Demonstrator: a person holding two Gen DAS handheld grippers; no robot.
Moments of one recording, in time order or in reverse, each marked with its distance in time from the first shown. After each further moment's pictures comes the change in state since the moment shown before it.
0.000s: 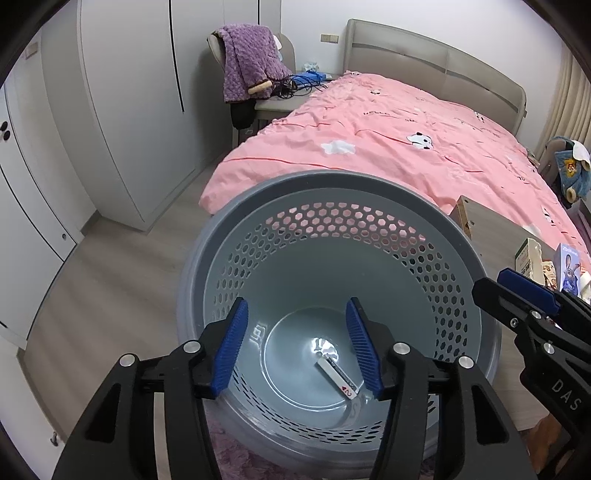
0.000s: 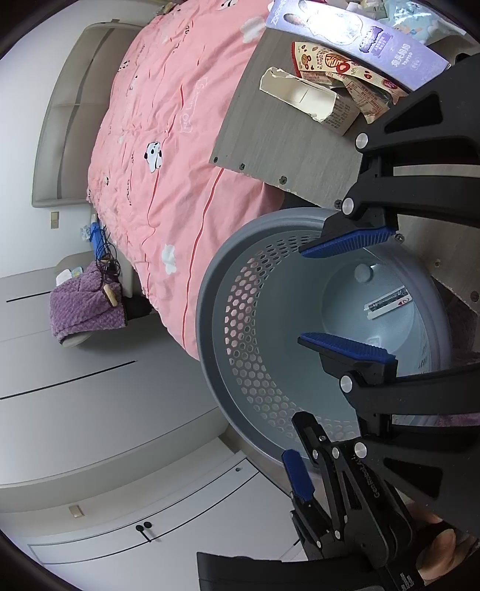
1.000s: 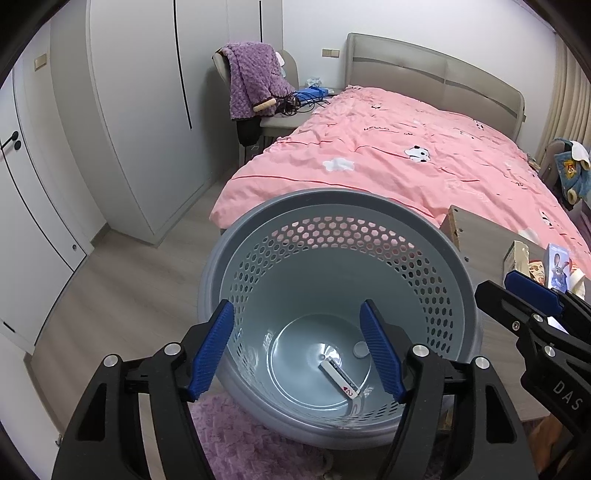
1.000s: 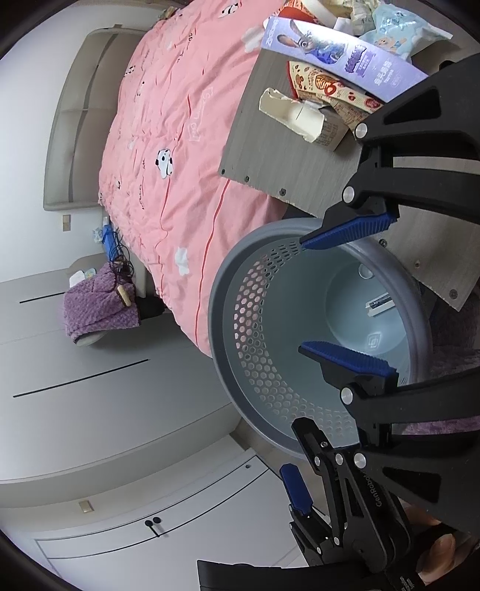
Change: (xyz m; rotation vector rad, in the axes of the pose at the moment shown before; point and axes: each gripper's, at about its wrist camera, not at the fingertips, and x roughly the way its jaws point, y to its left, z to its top) left arm -0.037 -0.005 -0.007 0.013 -0.061 0.025; right arm -0.031 -0.005 -0.008 0.012 -0.057 0.001
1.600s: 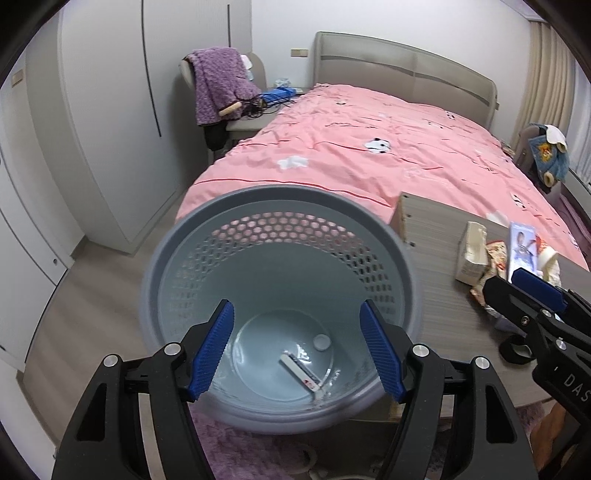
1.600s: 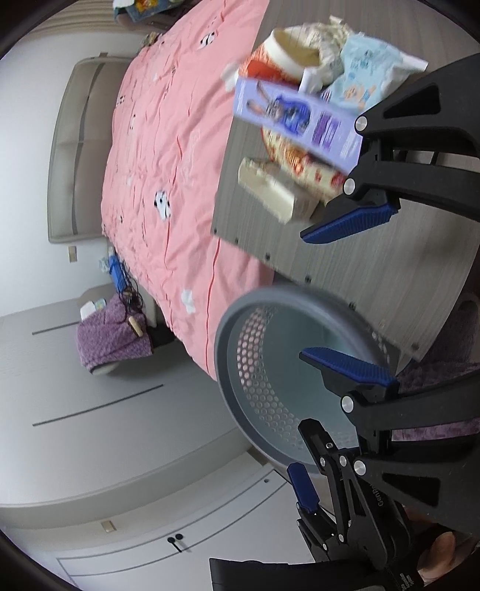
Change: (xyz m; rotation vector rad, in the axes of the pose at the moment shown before) left arm -0.011 -0.054 -0.008 0.069 -0.001 -0.088; right arm -0.046 -0.052 -0.020 0.085 -0.043 -0.080
